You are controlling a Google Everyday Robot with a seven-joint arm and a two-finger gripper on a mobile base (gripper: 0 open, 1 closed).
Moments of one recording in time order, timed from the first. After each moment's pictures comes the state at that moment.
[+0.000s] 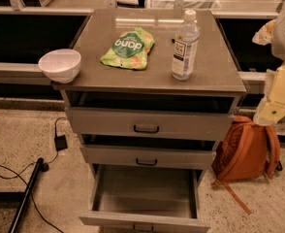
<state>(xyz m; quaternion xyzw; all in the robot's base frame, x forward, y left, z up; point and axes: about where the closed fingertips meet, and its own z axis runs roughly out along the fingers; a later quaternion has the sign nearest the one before) 0.438 -0.216 0.979 -0.60 0.78 -0.04 0.16</state>
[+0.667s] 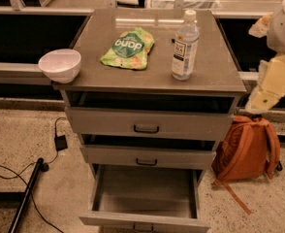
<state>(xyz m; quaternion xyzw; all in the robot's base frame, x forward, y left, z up) 0.462 -0.216 0.981 -0.60 0.78 -0.04 0.19</state>
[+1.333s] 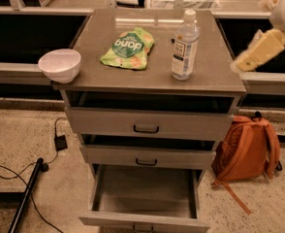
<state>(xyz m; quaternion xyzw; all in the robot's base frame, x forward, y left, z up) 0.565 -0.233 0.994 -0.52 0.77 0.01 0.38</state>
